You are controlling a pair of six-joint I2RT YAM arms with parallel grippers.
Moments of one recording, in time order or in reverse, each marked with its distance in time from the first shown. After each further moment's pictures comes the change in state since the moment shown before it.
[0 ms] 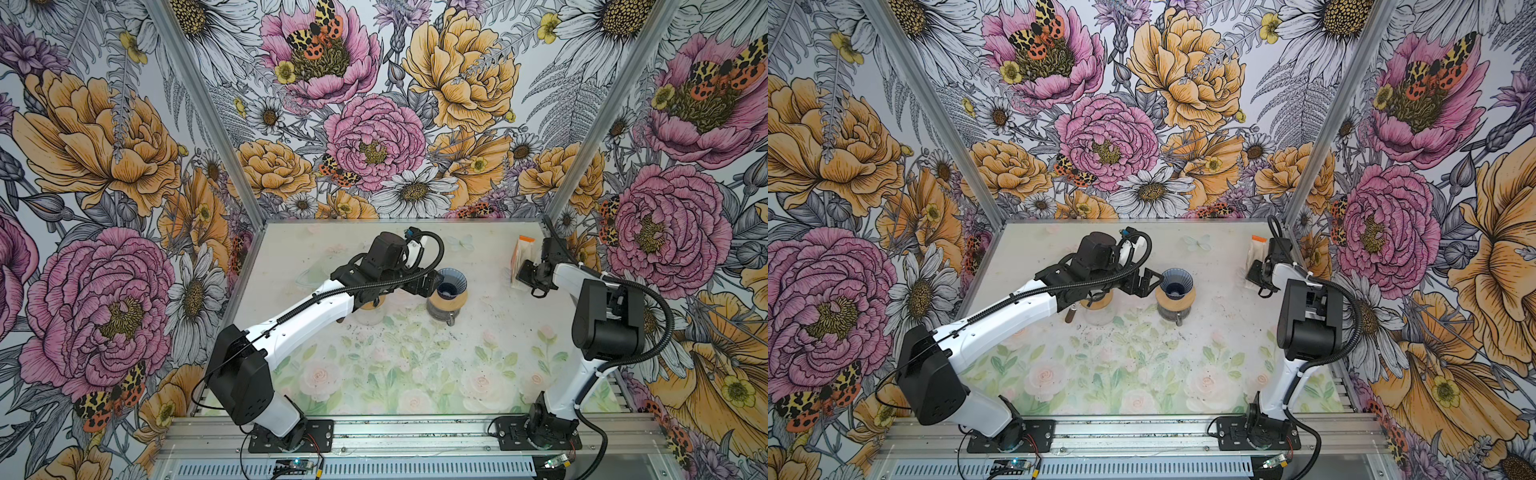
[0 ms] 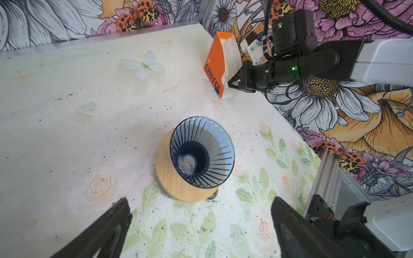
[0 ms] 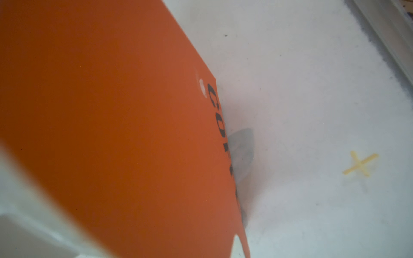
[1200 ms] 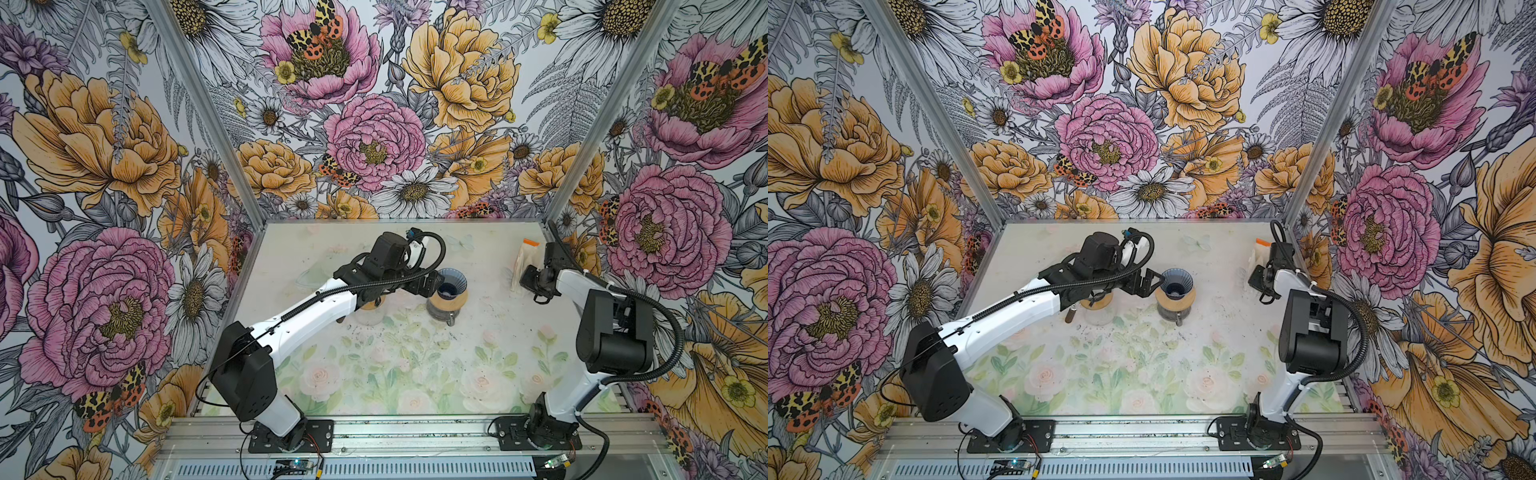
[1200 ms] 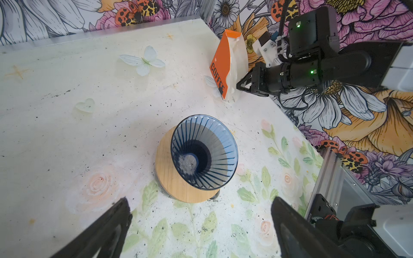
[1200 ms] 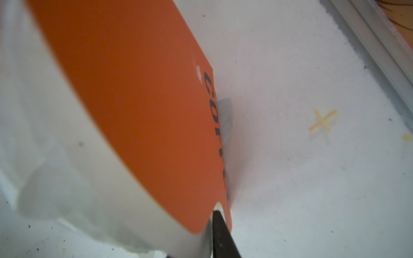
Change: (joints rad) left arm 0.000 0.026 0.013 -0.006 0.003 0.000; right arm 0.000 -0.089 -0.071 -0.034 0.040 0.021
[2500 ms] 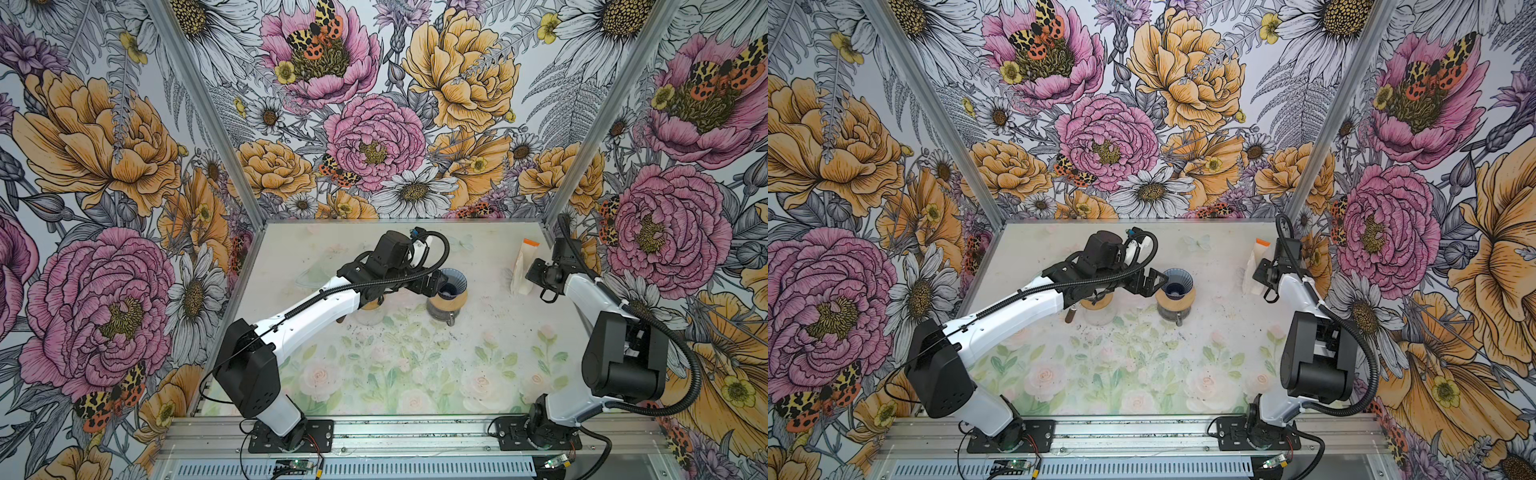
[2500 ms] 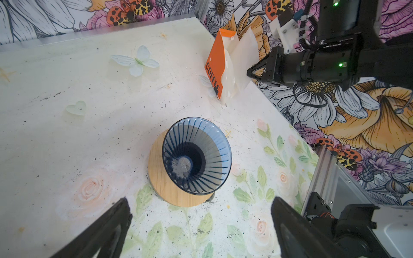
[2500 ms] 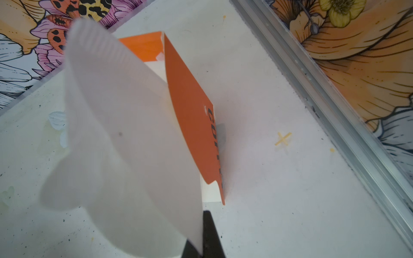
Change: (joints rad) left arm -0.011 0.022 0.027 -0.008 0.012 0.000; right arm 0.003 -0.189 -0.032 -0.012 0.043 -0.010
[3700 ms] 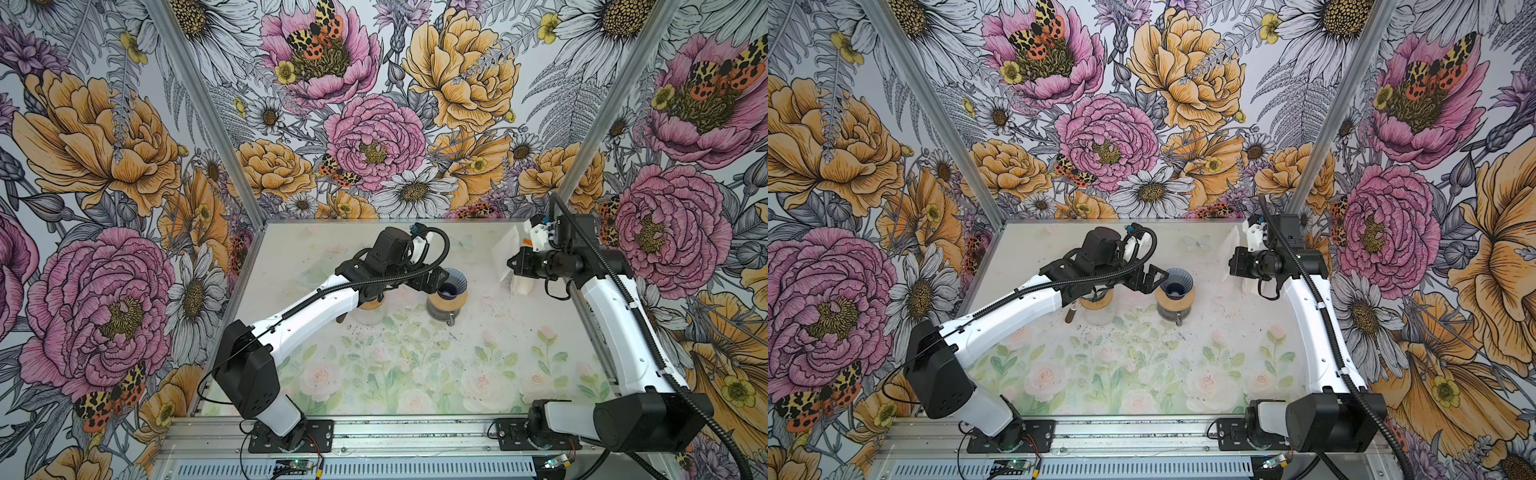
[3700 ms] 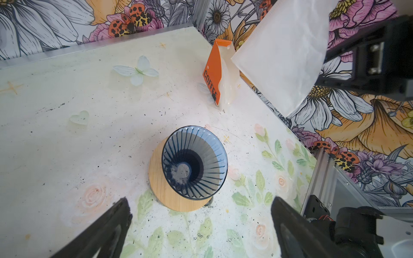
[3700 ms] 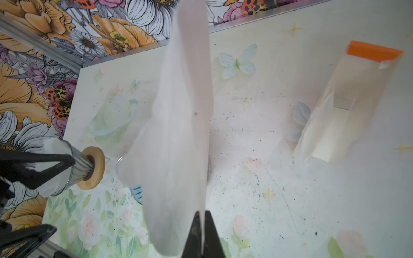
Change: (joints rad) left arm 0.014 -0.010 0.033 -0.015 -0.001 0.014; right arm 0.235 -0.261 0.362 -0.668 -0.366 -0.212
